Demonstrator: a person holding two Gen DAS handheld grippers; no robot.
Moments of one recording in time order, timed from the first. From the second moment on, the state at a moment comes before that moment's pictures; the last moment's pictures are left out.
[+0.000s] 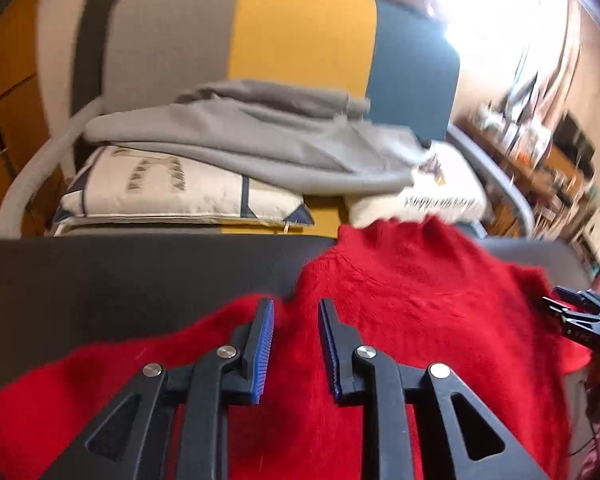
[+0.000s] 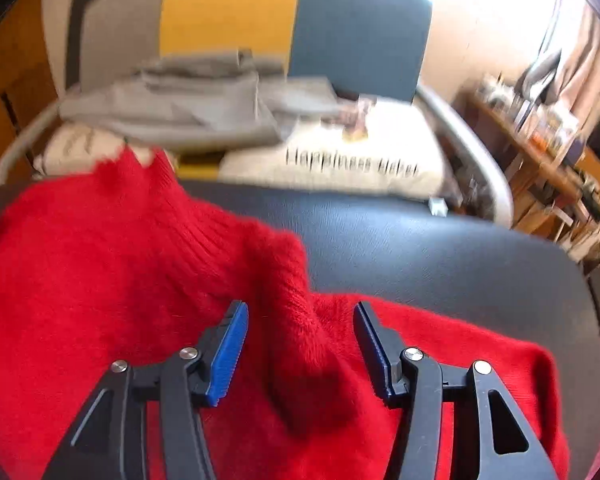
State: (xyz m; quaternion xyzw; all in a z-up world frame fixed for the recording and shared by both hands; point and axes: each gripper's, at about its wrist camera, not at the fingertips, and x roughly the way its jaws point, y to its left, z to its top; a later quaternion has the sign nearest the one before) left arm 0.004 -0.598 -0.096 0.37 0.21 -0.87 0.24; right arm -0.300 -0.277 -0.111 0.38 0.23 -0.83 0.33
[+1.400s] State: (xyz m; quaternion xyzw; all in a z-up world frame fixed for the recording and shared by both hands) left arm 0.241 -0.415 -0.090 0.39 0.14 -0.88 0.22; right arm -0.064 -0.090 -0.134 0.46 0.11 -0.80 0.36
